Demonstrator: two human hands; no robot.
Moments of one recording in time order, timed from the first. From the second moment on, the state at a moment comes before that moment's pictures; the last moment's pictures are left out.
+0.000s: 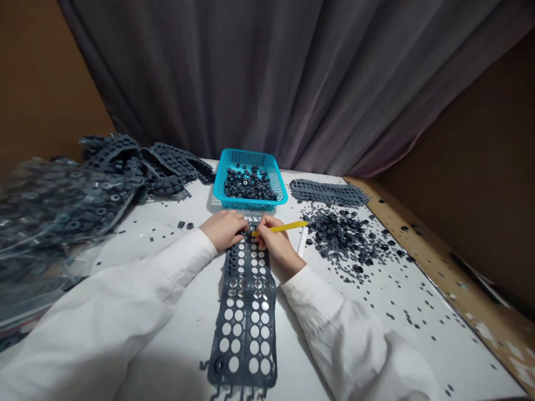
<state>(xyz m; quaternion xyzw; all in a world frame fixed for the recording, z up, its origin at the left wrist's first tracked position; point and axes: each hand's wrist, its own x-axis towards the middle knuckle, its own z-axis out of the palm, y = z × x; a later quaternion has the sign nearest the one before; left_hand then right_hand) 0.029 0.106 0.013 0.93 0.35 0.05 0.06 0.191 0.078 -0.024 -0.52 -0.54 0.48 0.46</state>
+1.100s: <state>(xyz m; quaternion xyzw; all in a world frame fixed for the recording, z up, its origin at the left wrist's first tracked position) 0.037 0.102 -0.006 0.94 0.34 0.05 -0.04 0.190 0.082 -0.030 -0.56 -0.55 0.44 0.43</state>
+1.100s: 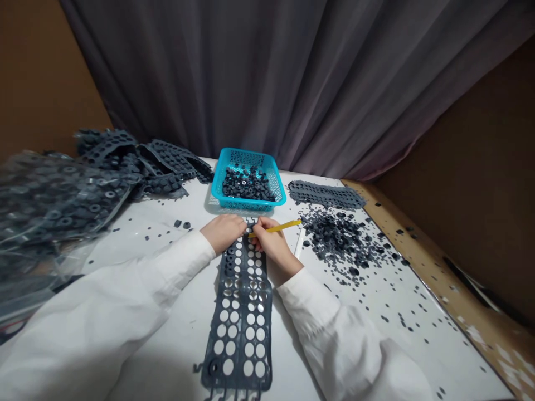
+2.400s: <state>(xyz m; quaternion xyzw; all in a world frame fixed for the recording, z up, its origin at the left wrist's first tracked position) 0.028 0.114 -0.009 0.34 0.25 0.39 0.82 0.190 0.082 -0.027 -0.55 -0.50 0.50 0.44</state>
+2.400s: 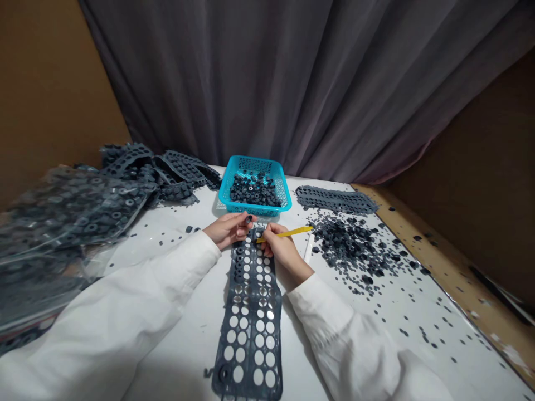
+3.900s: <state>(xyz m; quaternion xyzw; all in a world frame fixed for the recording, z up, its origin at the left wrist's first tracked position) 0.017 0.132 0.001 0.75 0.55 0.37 0.06 0.193 0.085 -0.033 -0.55 -0.50 0.51 0.44</state>
